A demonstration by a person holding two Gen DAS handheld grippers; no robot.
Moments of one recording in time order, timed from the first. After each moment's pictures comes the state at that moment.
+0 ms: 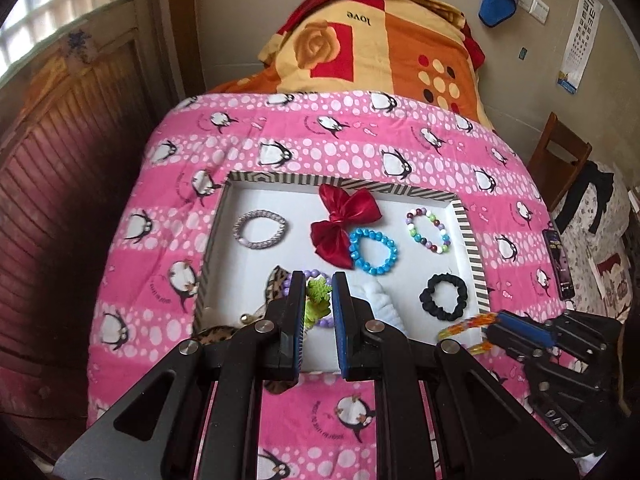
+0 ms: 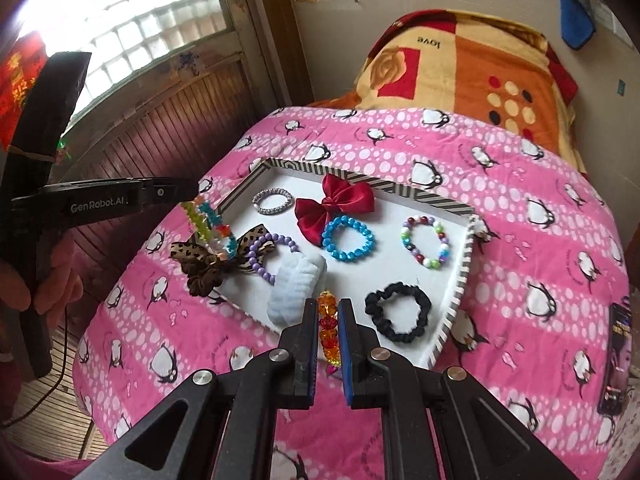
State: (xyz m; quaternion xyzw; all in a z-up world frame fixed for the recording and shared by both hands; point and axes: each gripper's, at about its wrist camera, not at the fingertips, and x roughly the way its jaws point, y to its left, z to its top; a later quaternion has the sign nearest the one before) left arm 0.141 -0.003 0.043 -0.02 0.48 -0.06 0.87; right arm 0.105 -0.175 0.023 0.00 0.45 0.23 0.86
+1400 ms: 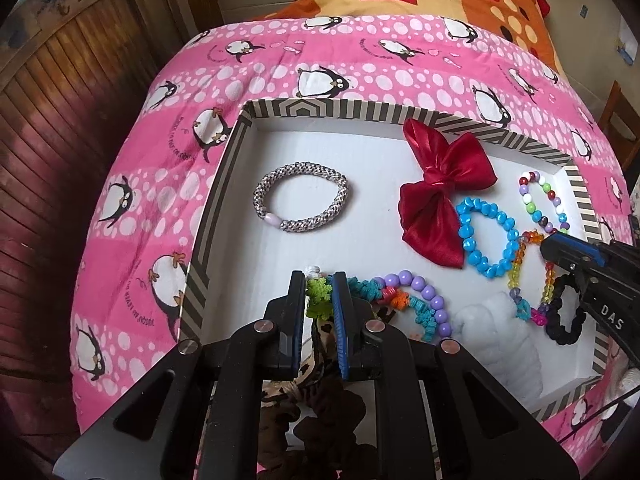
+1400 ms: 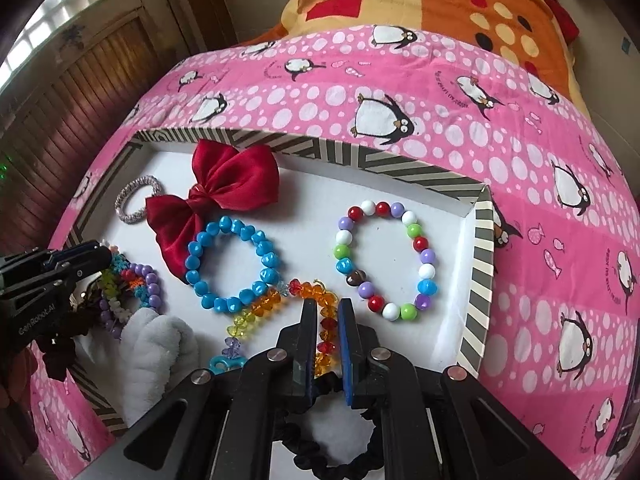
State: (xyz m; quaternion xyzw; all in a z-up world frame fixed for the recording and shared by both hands) left arm 0.205 0.014 -0.066 0.02 0.54 0.02 0.84; right arm 0.239 -0.177 -0.080 0.00 0.53 0.14 0.83
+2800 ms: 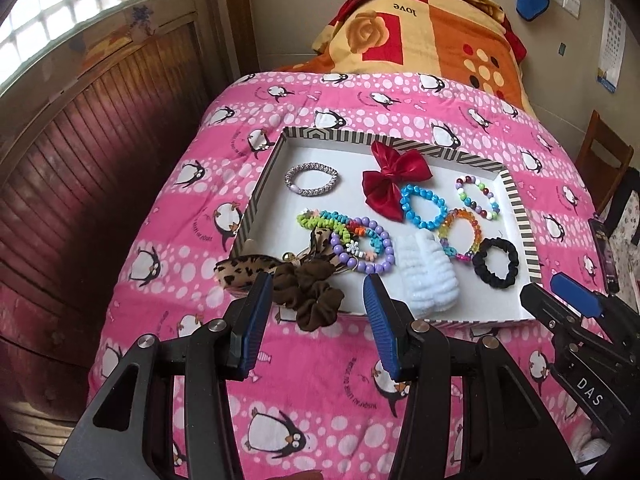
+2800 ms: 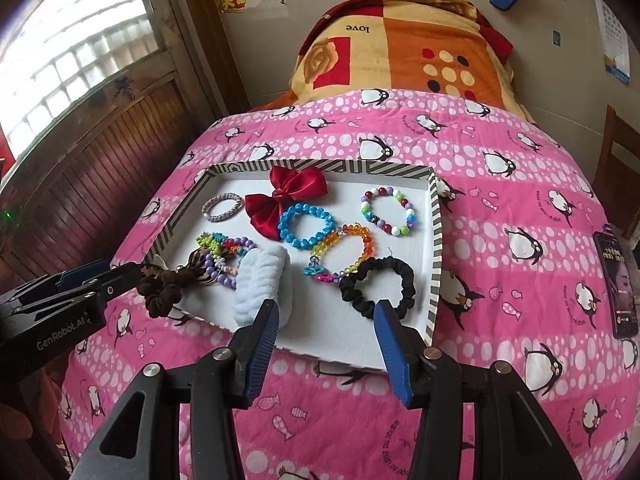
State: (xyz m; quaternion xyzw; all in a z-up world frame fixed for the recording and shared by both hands) left arm 0.077 0.001 0.009 0.00 0.47 0.05 0.88; right arm 0.090 -0.175 -0.008 0.06 0.45 0.11 0.89
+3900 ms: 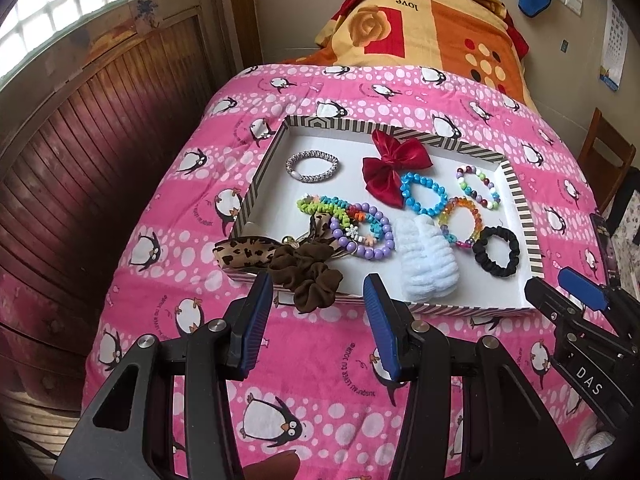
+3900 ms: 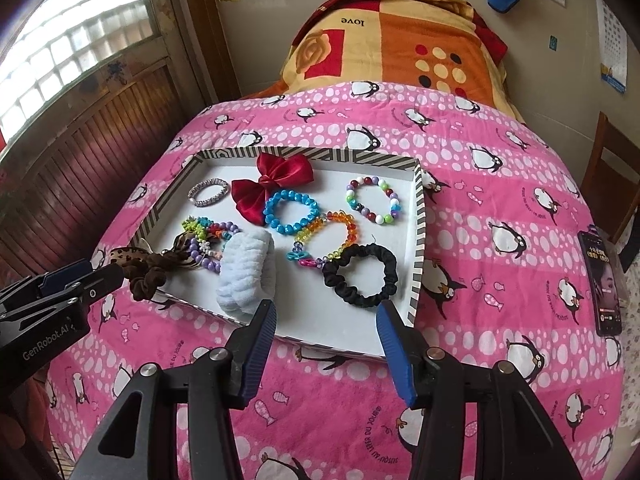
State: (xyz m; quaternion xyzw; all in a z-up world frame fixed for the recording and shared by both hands) left arm 0.070 -0.003 0.002 -0.01 0.47 0.05 0.88; right arm 0.086 -0.176 -0.010 0.03 0.46 0.09 0.88
